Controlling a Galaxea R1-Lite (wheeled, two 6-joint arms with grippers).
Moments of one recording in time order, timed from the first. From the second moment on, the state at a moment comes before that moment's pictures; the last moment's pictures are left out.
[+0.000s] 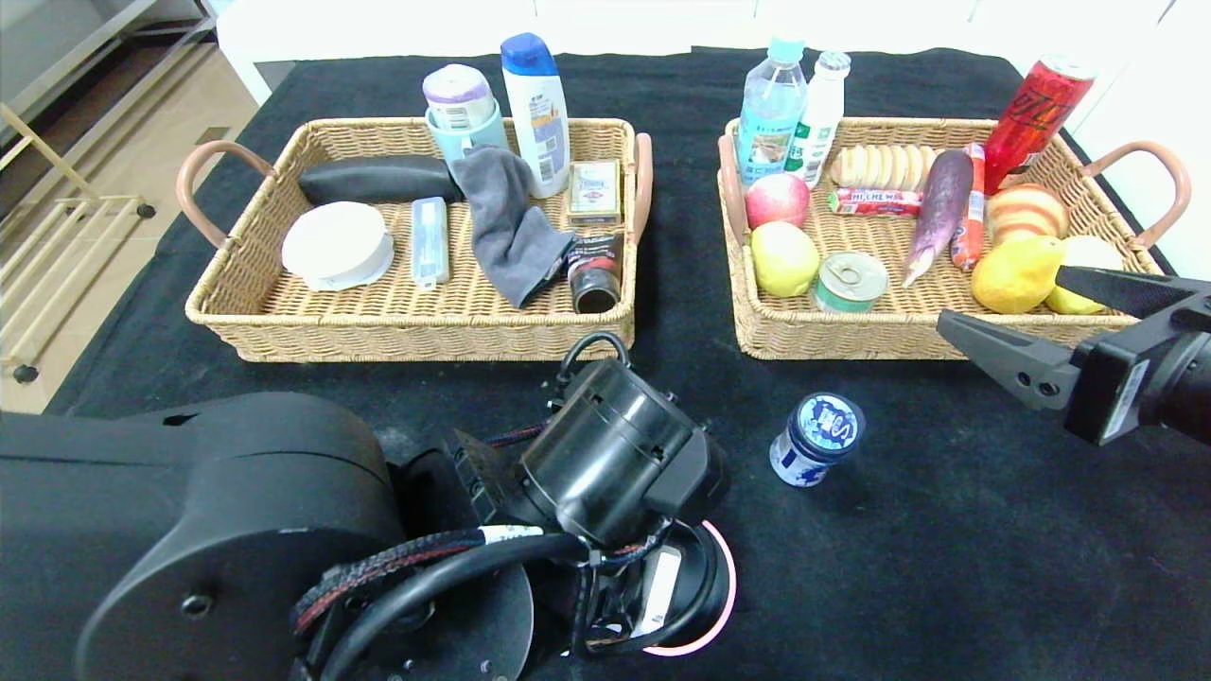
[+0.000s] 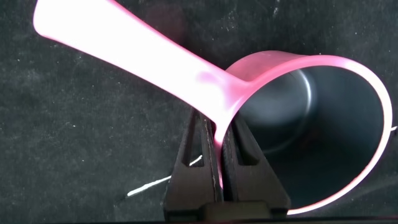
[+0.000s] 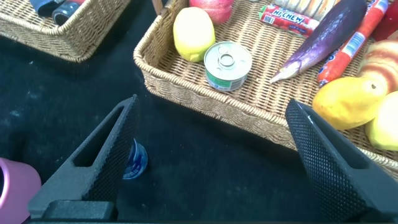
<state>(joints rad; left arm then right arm) -0.98 1.76 -1.23 0.35 0.44 -0.44 0.48 1.25 -0.76 -0.46 -0.15 -0.15</state>
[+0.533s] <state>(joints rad) -0.98 1.74 -1.23 0.35 0.44 -0.44 0.48 1.25 -0.76 -0.46 -0.14 -0.15</state>
